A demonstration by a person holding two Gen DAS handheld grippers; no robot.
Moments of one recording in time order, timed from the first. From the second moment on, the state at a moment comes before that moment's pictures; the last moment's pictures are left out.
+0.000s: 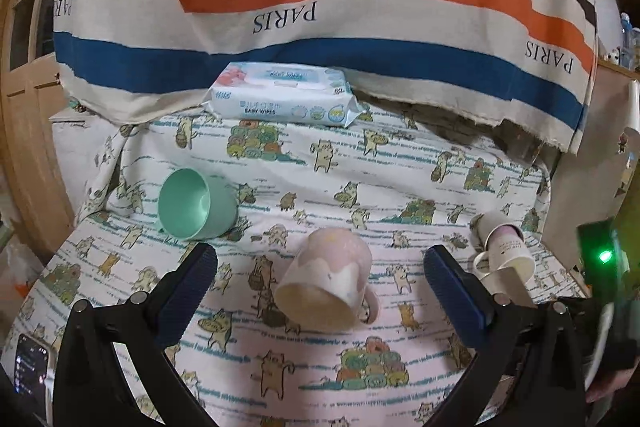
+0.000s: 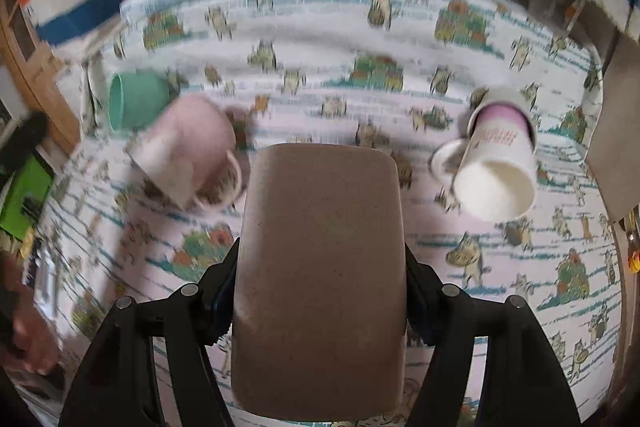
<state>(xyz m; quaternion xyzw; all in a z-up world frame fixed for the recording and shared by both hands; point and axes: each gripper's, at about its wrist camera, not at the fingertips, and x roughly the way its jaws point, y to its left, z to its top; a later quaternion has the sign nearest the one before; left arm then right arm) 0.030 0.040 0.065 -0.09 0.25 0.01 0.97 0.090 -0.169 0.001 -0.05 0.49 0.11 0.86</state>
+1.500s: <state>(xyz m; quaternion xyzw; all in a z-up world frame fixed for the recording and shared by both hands) -0.005 -0.031 0.085 0.01 0.16 0.01 0.99 0.017 -0.265 0.039 -0.04 0.17 0.11 0.98</state>
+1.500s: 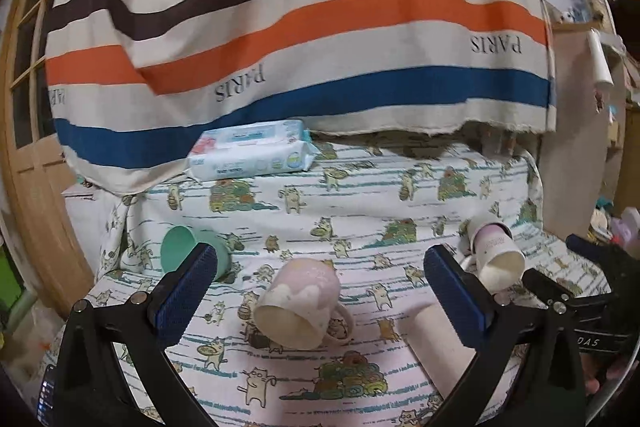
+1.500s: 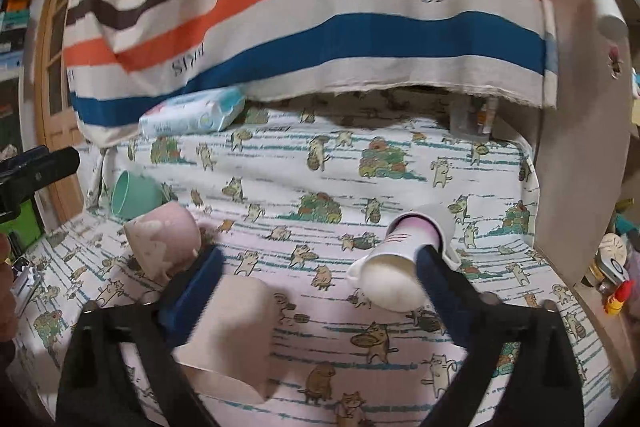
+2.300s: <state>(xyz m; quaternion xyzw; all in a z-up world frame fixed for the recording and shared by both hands) 0.069 -0.101 0.041 -0.02 0.38 -0.03 0.92 0.021 -0.329 0.013 -0.01 0.15 0.02 0.99</state>
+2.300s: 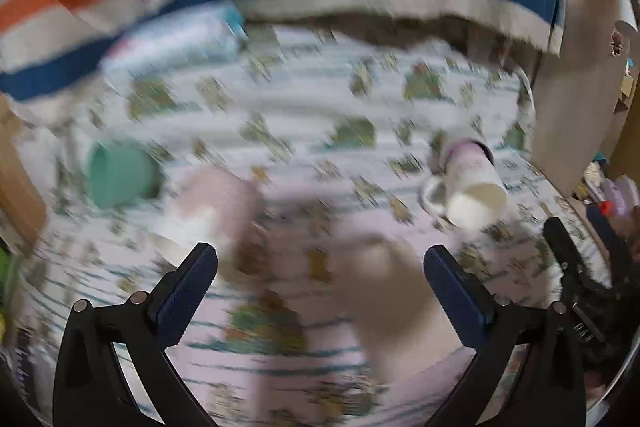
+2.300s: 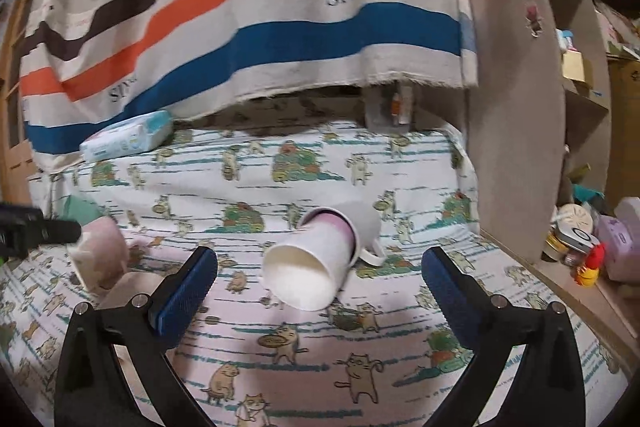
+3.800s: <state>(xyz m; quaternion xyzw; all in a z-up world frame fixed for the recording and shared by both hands) 0.081 -0.147 0.031 0.01 0.37 -0.04 0.93 0.021 -0.325 0.011 -0.02 0.16 -0.04 0.99</state>
